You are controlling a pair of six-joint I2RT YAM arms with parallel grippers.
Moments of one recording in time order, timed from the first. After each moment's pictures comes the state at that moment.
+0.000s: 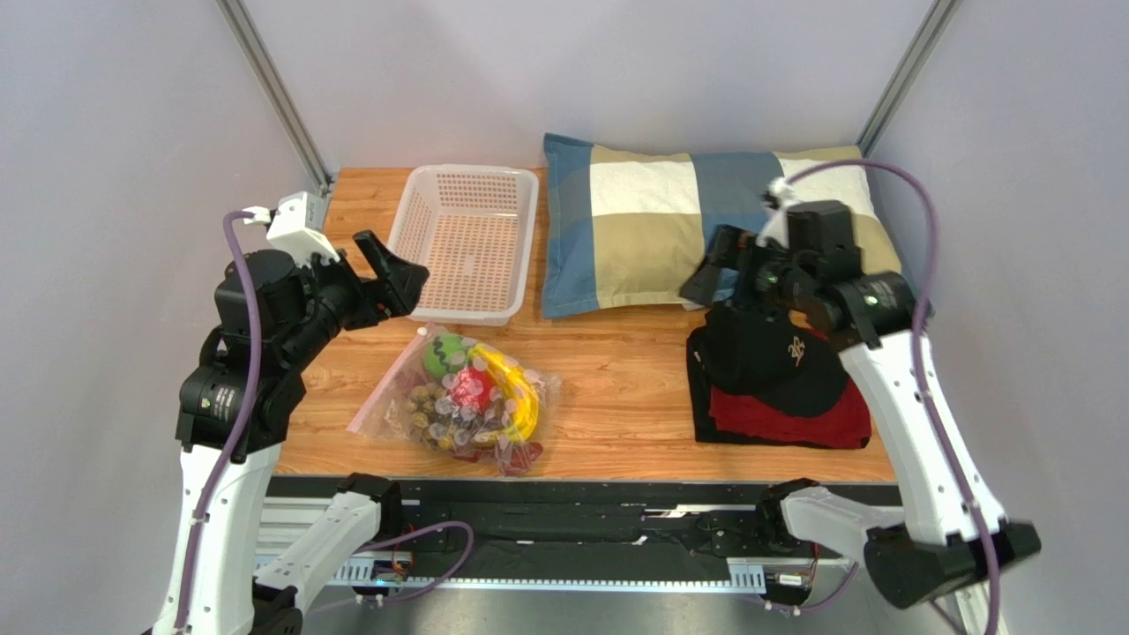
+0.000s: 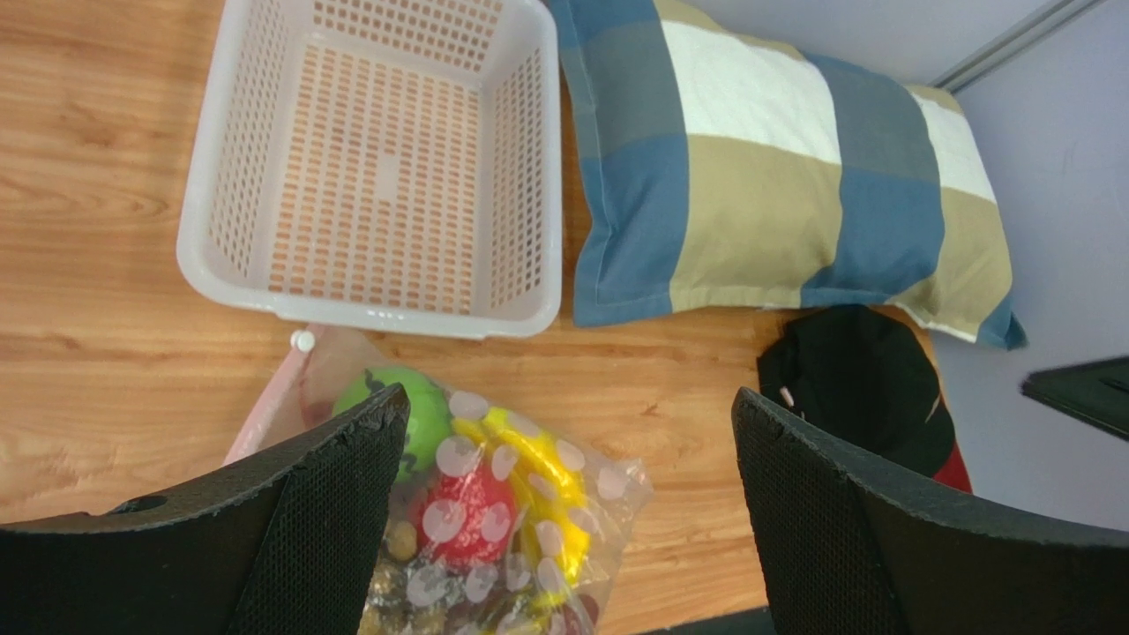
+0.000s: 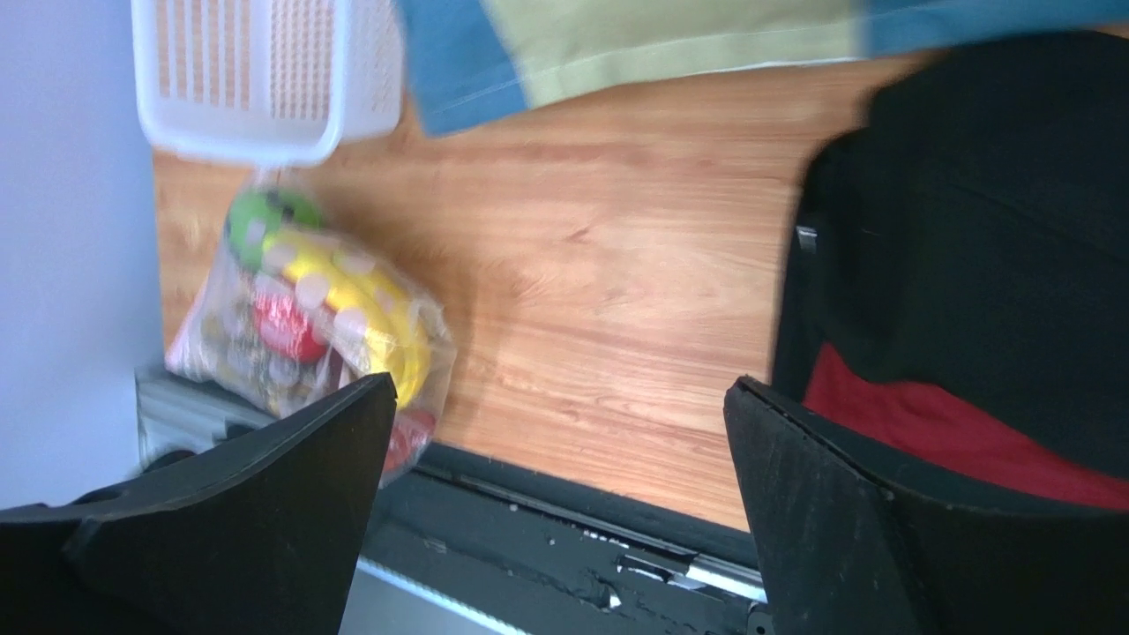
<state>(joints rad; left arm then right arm) -0.21 0.82 1.39 -0.87 0.06 -0.46 0.24 1.11 1.42 -1.04 -0.20 0.48</state>
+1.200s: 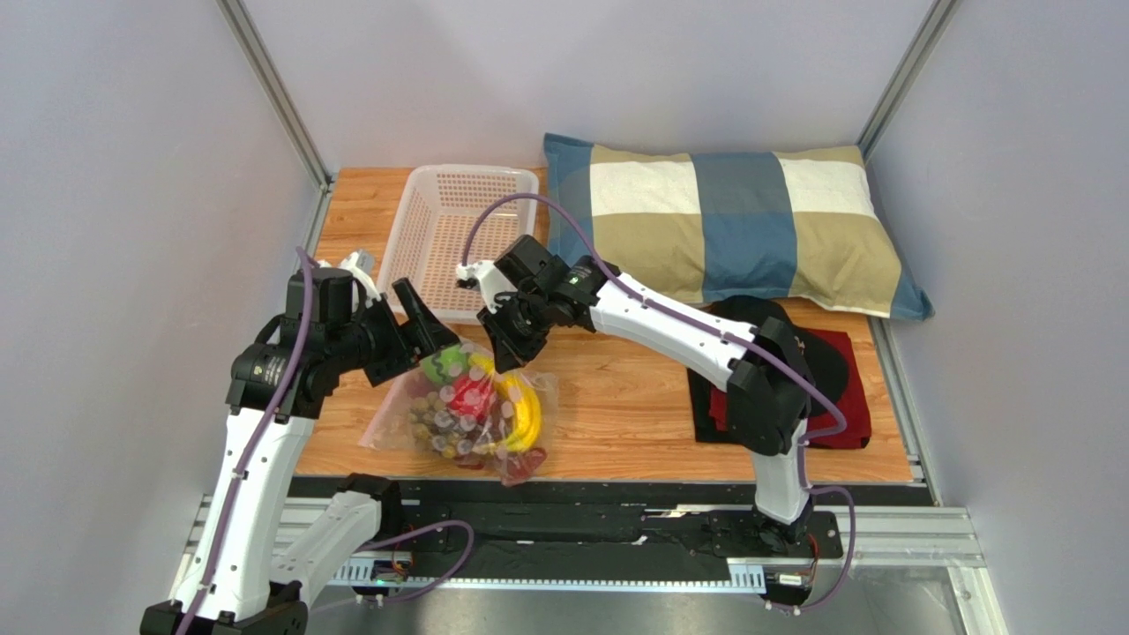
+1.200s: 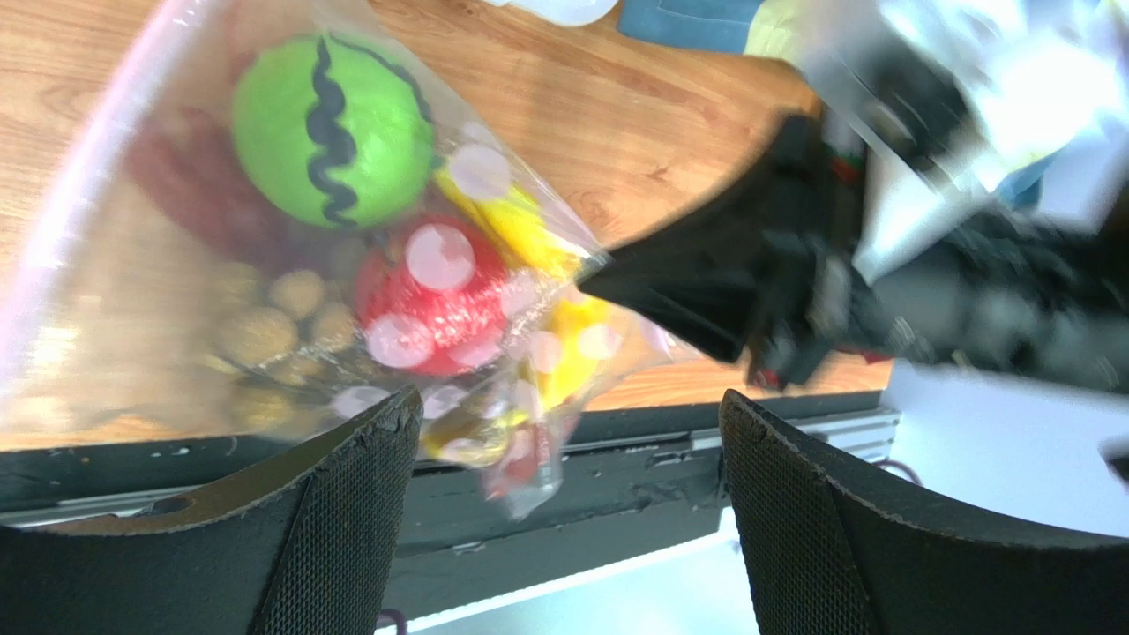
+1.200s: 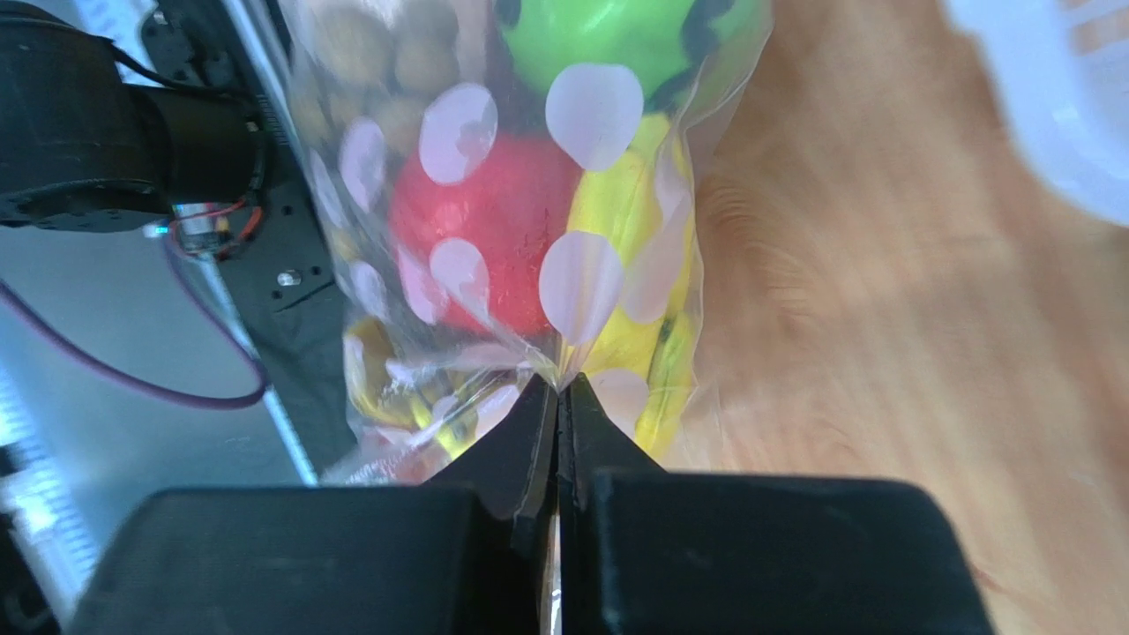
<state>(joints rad) -0.18 0.85 1.16 -1.09 0.26 -0.66 0.94 1.96 1.75 -0.73 -0.43 0.11</state>
